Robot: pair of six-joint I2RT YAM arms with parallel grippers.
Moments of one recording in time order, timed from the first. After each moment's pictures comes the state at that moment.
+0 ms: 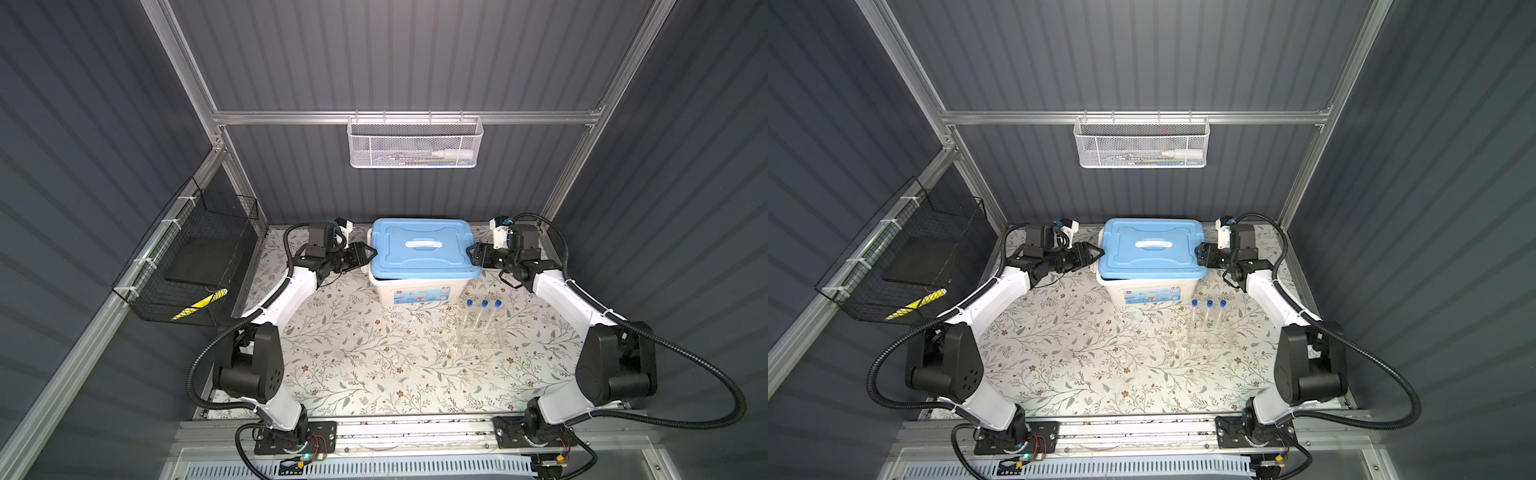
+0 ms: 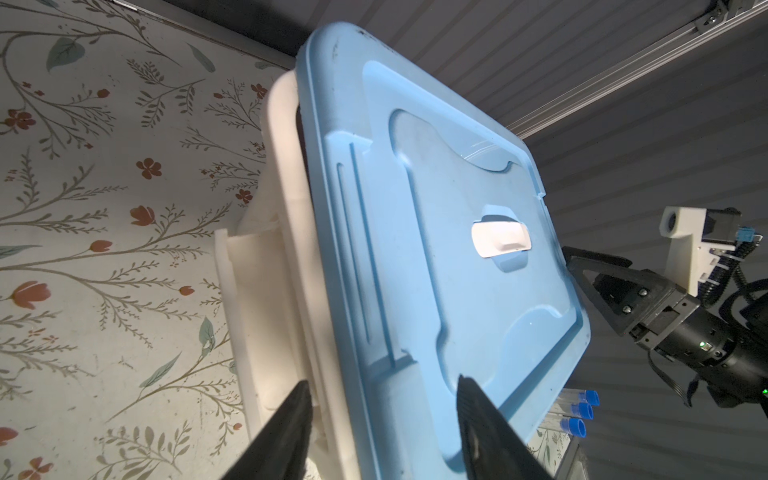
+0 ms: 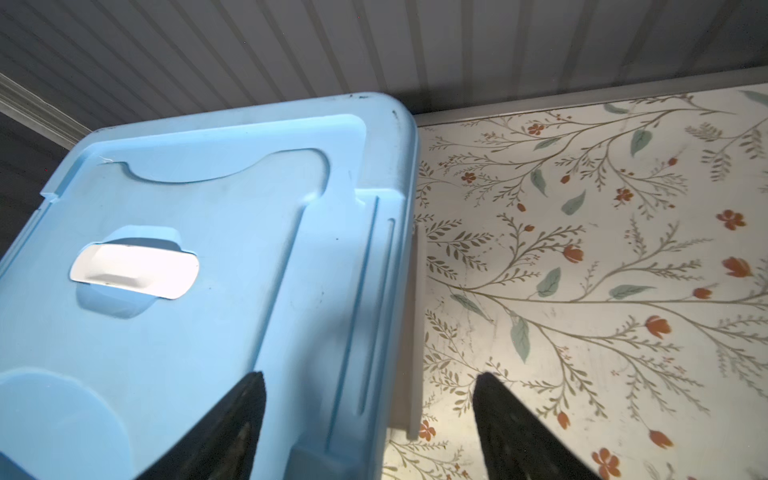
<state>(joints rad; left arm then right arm) -0.26 1.63 1.28 -0.27 0.55 -0.50 0.11 1.56 1.16 -0.21 -0.27 0.20</state>
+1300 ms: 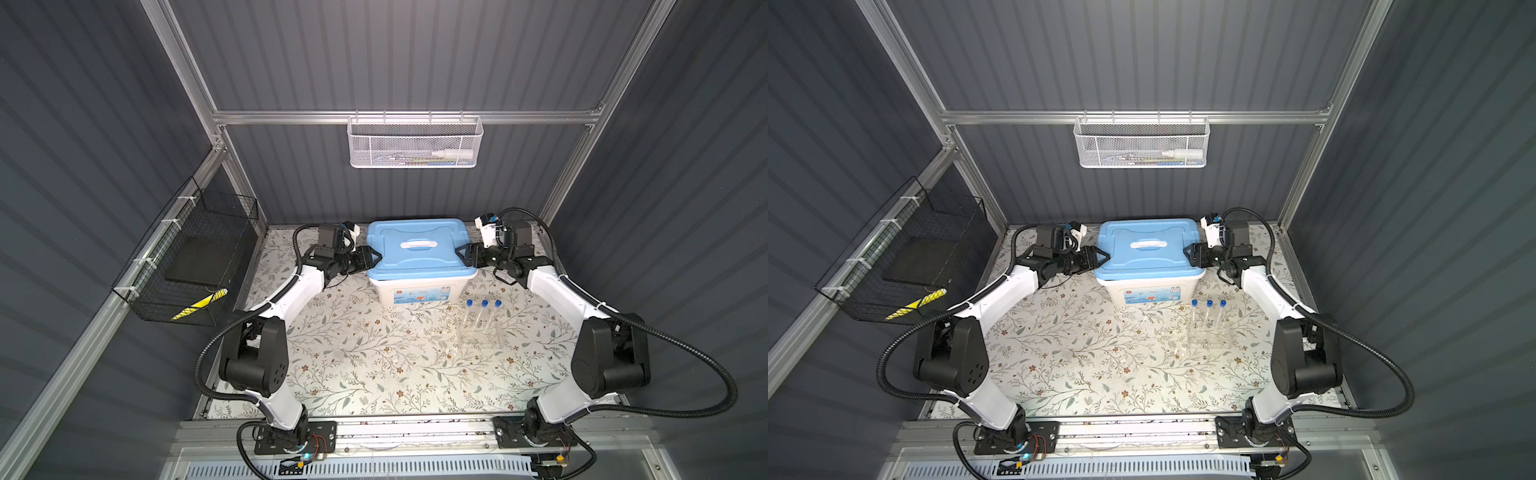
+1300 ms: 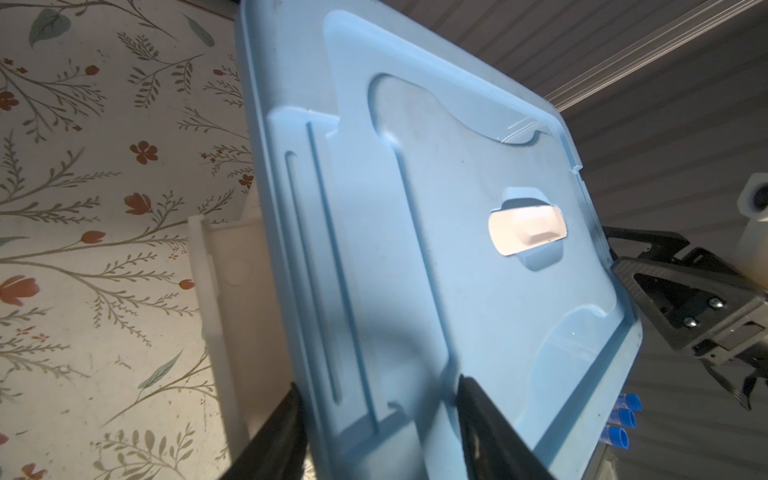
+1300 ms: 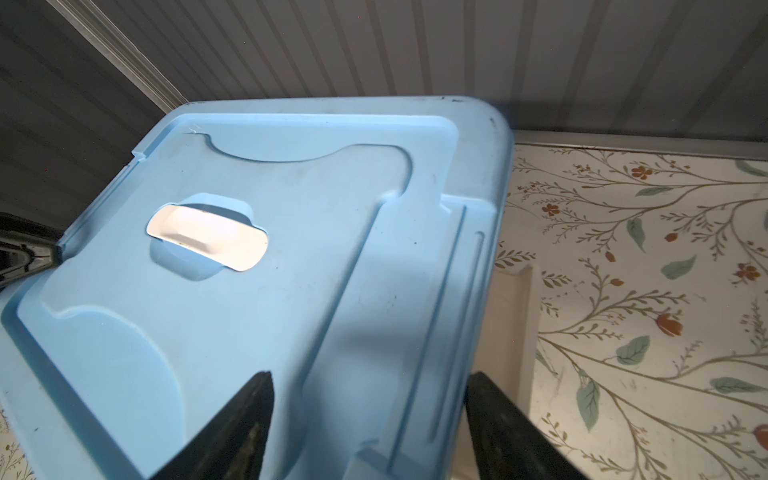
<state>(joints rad) -0.31 1.68 1.29 -0.29 0.48 -0.47 0.15 1.59 1.19 -0.19 -0.41 0.07</state>
